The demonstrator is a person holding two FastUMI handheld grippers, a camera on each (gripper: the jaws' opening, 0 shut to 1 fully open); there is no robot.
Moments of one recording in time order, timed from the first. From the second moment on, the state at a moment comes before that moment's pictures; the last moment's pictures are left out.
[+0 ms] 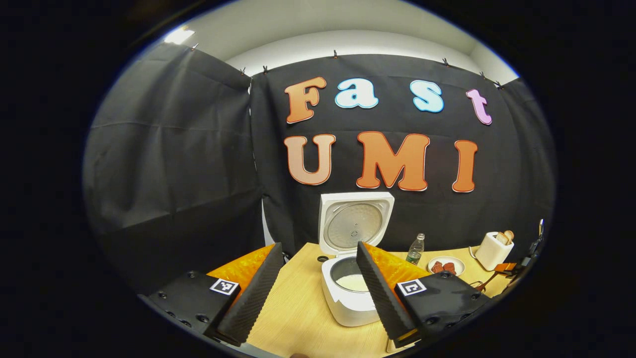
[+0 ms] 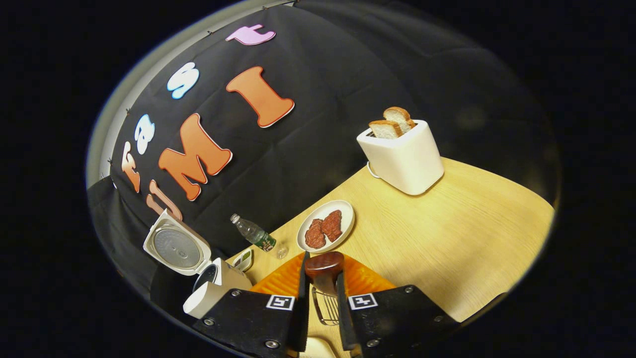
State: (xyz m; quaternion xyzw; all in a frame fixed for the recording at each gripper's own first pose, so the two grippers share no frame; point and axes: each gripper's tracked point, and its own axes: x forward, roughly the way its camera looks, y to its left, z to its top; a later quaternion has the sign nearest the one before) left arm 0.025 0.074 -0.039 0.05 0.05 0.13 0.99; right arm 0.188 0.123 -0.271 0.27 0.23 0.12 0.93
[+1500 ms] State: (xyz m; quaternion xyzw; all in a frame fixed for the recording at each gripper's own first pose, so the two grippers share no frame) left arm 0.251 0.032 0.097 0.02 0.02 0.02 1.00; right arm 0.113 0.110 -0.164 0.13 0.13 0.09 0.98
